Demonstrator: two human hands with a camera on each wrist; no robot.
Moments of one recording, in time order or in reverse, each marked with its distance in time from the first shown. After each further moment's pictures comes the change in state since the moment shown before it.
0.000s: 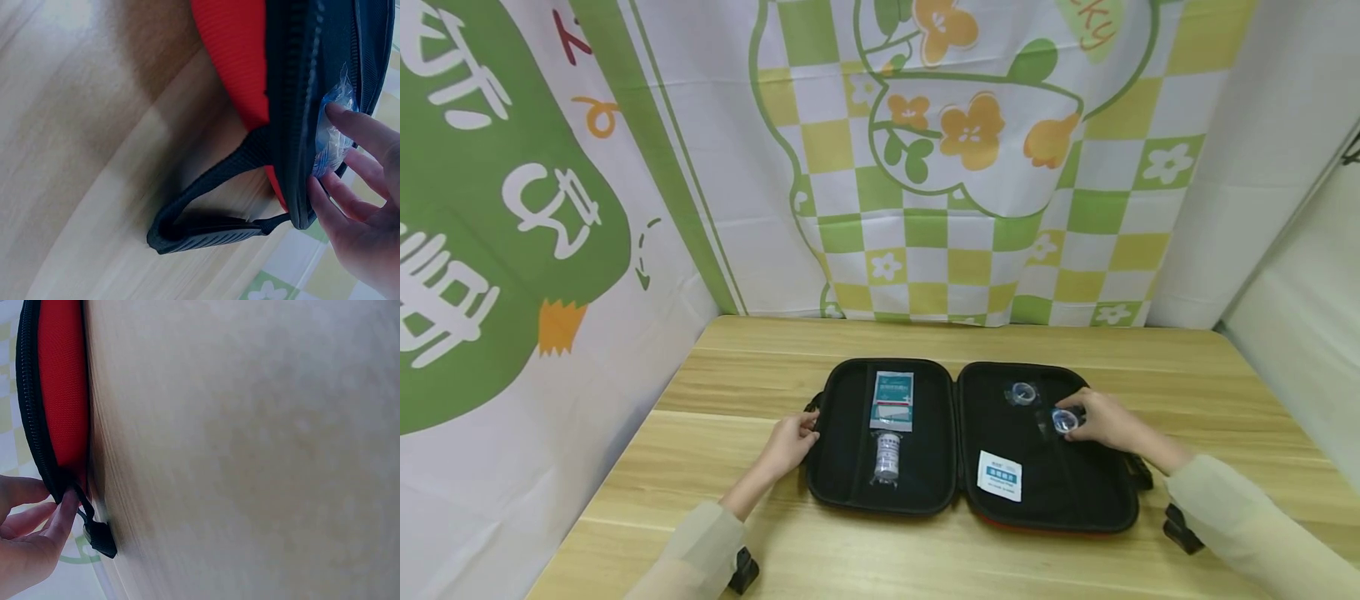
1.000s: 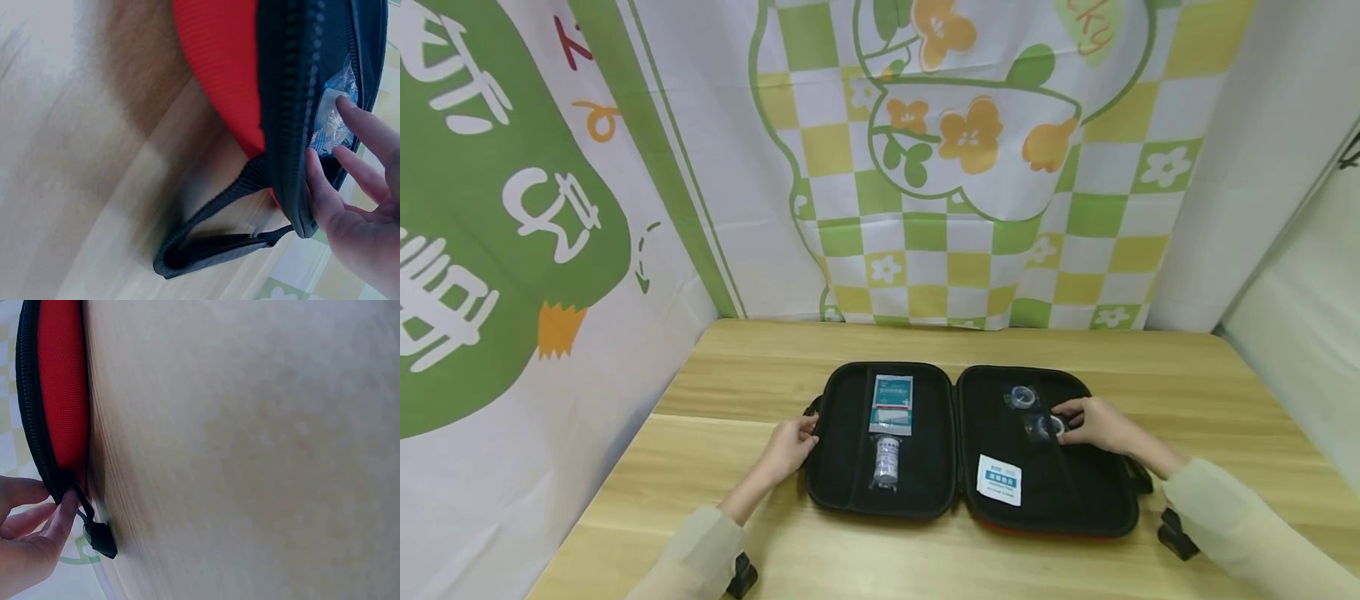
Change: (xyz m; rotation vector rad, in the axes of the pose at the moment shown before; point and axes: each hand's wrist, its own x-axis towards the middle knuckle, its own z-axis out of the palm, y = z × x) left_hand -0.001 0.002 -0.002 -0.002 0.003 0.006; right_hand 0.001 -0.002 0.001 0.255 -0.065 0.080
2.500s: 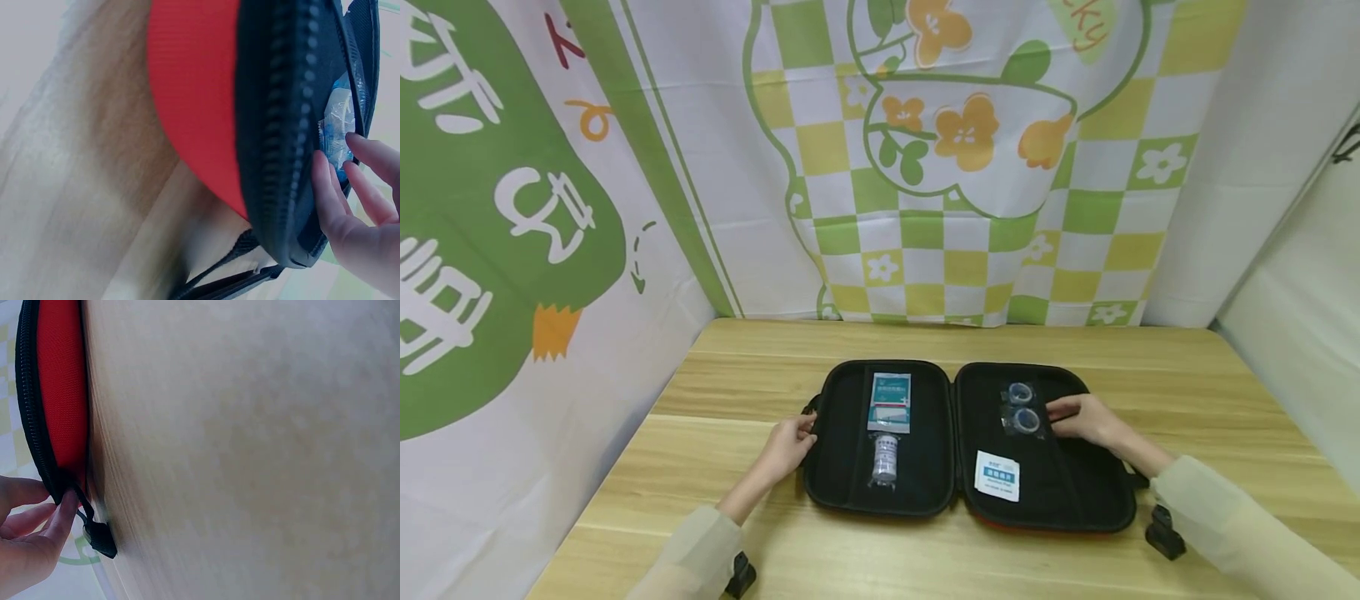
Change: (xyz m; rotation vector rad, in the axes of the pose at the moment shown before) left_hand 0.001 -0.001 0.002 0.011 0.008 0.003; right_hand -0.002 -0.011 0.010 0.286 0.036 0.189
